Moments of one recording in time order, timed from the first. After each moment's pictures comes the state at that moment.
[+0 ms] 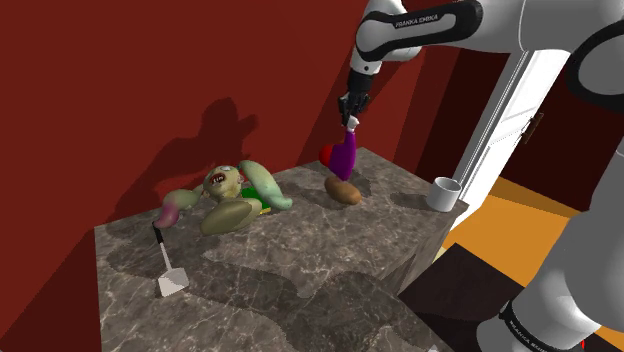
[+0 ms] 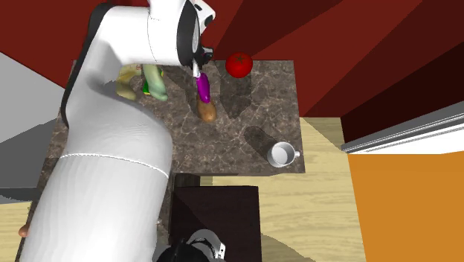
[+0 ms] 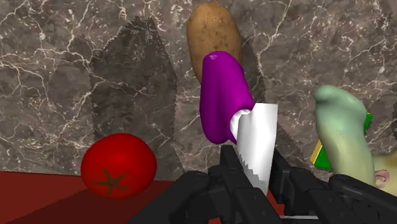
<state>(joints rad) 0.21 0.17 -0.24 -1.65 0.06 1.96 -0.09</state>
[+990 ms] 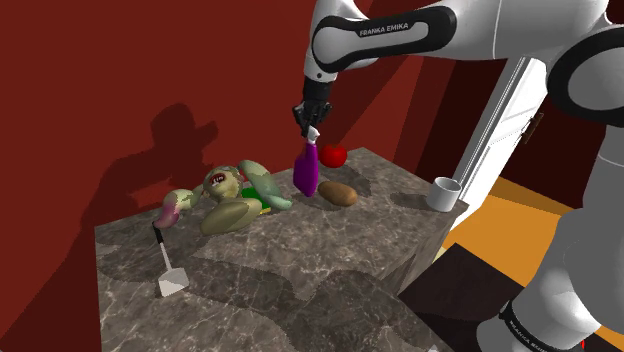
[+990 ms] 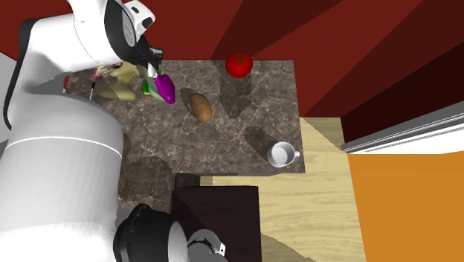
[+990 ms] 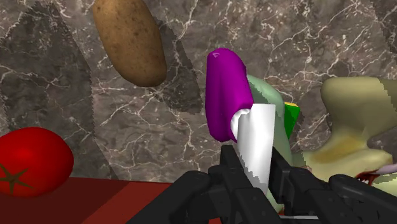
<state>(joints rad) 0.36 0.27 -0.15 -1.55 0.02 1.96 0.18</state>
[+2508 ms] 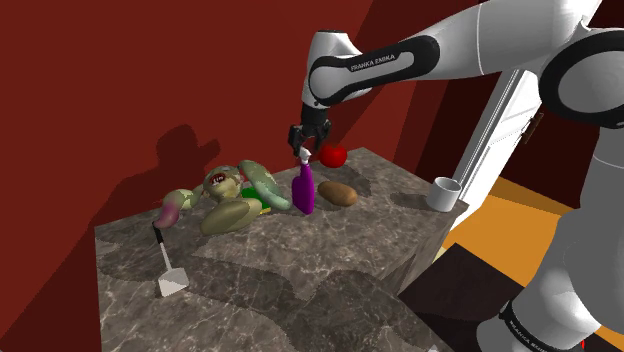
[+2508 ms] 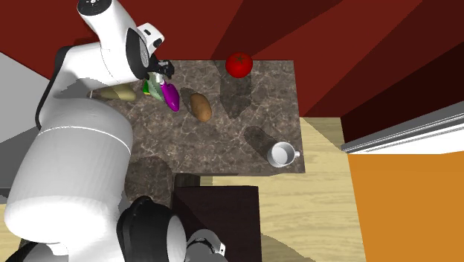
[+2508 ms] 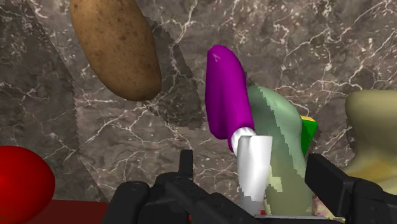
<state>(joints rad) 0.36 0.30 -0.14 -1.69 0.03 2.12 0.18</state>
